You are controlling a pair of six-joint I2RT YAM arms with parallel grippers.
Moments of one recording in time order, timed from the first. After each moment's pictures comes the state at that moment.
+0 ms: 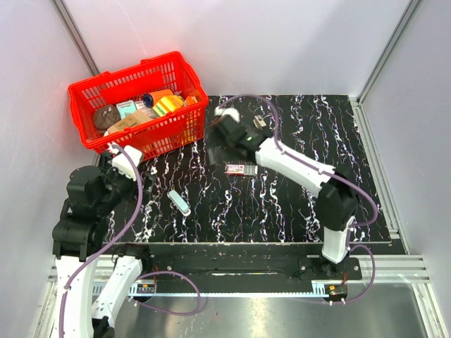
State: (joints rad) left arm -0.09 0.60 1.10 -0.92 0.21 0.32; right arm 0.90 1.89 1.70 -0.68 0.28 0.47
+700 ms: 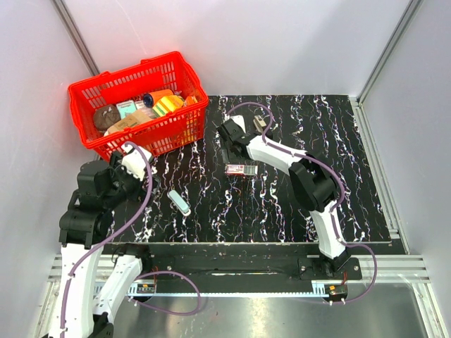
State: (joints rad) left arm -0.09 0.64 1.06 -0.94 0.26 0.39; right arm 0.71 2.15 1.71 -0.56 0.38 0.41
